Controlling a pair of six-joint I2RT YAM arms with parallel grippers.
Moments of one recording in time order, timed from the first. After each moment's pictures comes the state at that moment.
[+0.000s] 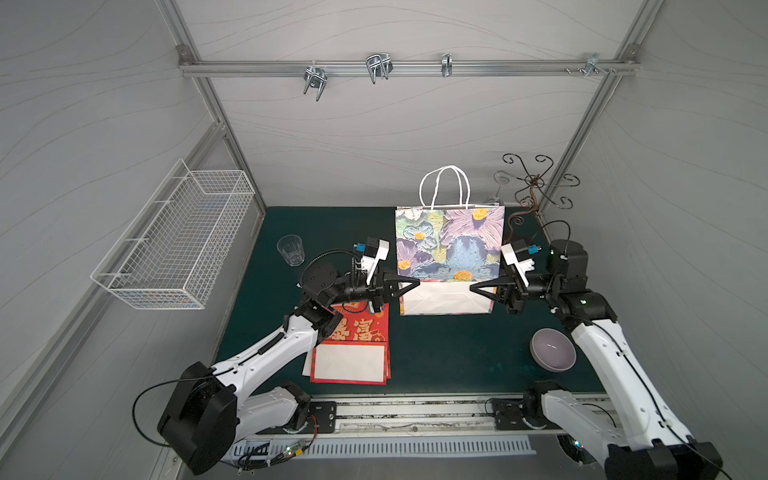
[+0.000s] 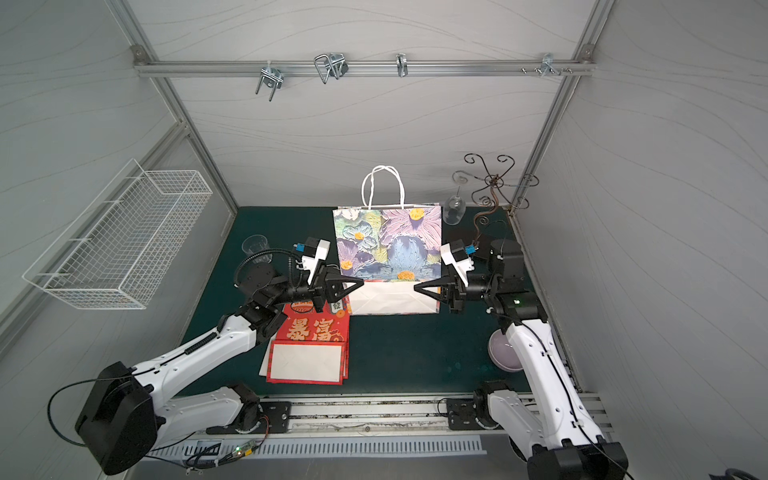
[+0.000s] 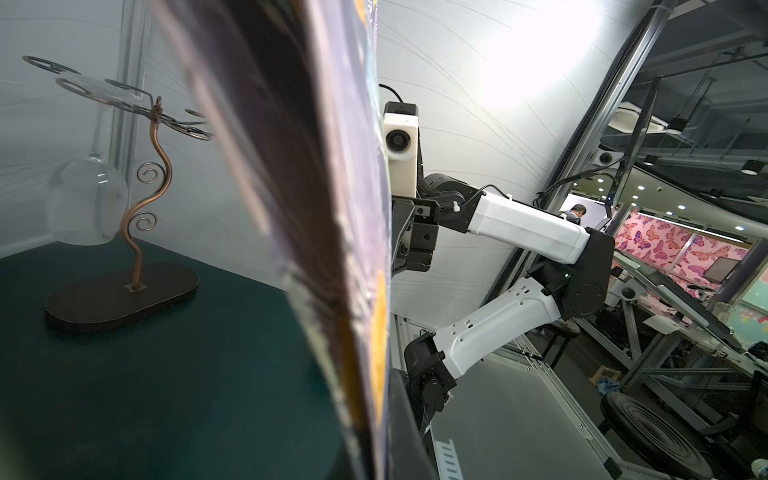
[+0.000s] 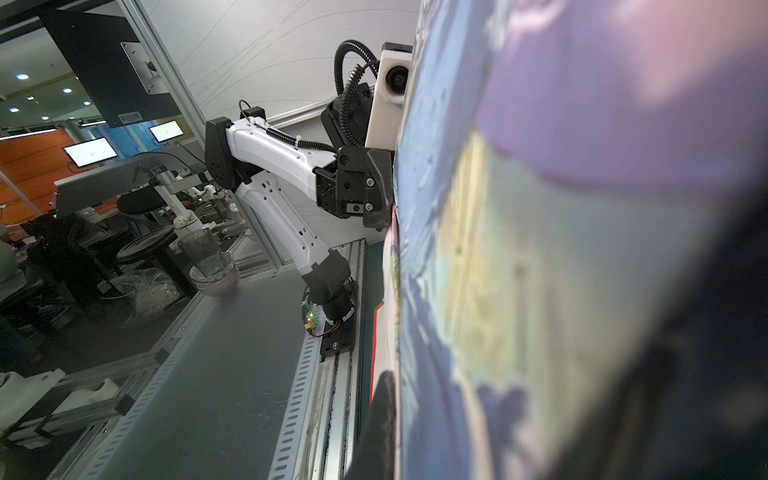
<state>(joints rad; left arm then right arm) -0.57 1.16 0.68 0.75 0.93 -0.59 0.16 0.93 0.90 -0.41 -1.44 -0.23</state>
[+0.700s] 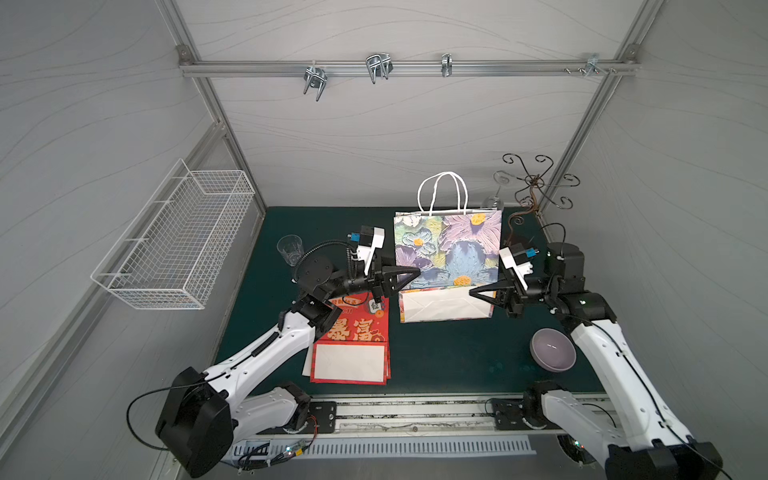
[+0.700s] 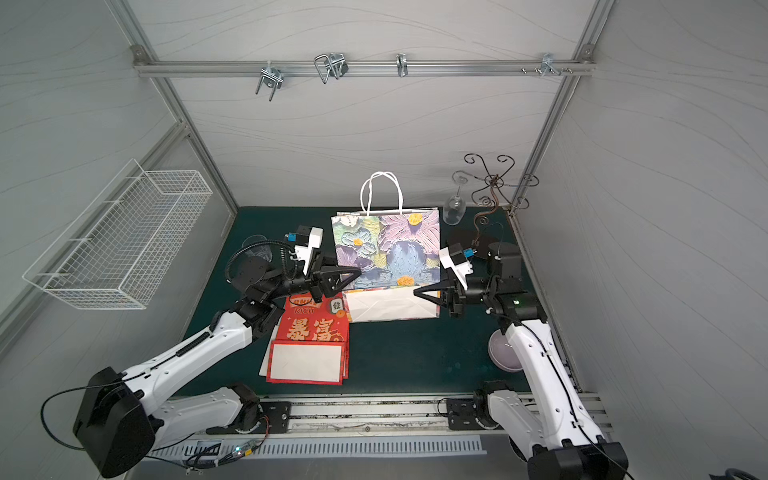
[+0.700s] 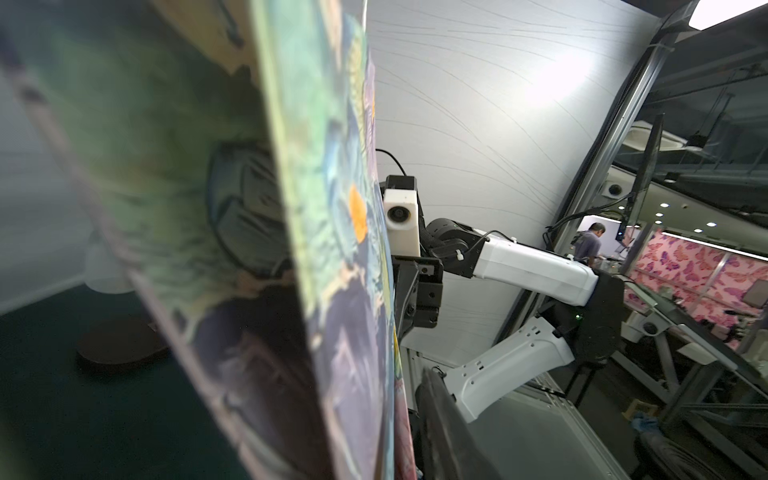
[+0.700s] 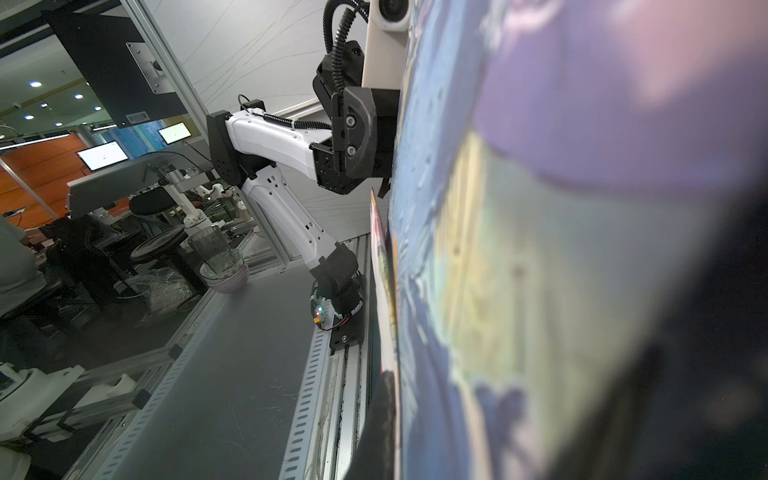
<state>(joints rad) -0.57 1.13 0.78 0.70 0.84 -0.59 0.16 0.93 0.90 -0.50 -1.44 -0.28</state>
